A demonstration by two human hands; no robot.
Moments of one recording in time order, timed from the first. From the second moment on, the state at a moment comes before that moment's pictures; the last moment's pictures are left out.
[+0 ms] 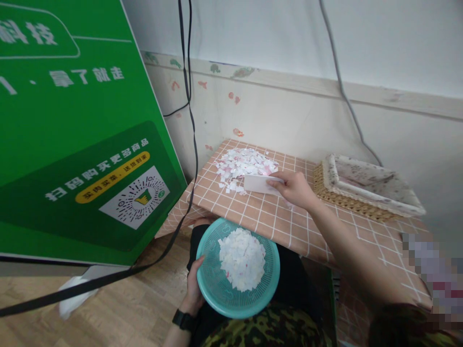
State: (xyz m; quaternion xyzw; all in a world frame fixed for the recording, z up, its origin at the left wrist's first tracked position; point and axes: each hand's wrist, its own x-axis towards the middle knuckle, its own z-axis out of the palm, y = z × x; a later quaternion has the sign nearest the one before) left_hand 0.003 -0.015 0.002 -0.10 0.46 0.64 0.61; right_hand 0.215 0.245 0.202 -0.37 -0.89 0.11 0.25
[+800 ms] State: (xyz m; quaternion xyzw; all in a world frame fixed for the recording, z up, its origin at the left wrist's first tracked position) left_hand 0.001 -0.014 -0.005 -0.10 0.47 0.65 0.59; right_hand 0.226 0.245 0.208 -0.38 -0.89 0.10 0.24
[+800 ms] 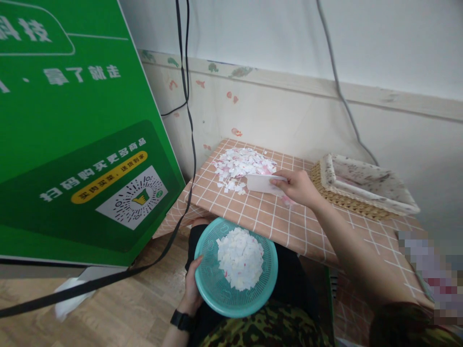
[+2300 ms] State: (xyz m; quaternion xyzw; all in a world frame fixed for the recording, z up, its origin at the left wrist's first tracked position) left_hand 0.002 -0.014 0.001 -0.11 0.46 0.64 0.60; right_hand 0.228 0.244 0.202 -0.38 -0.89 0.09 0.25
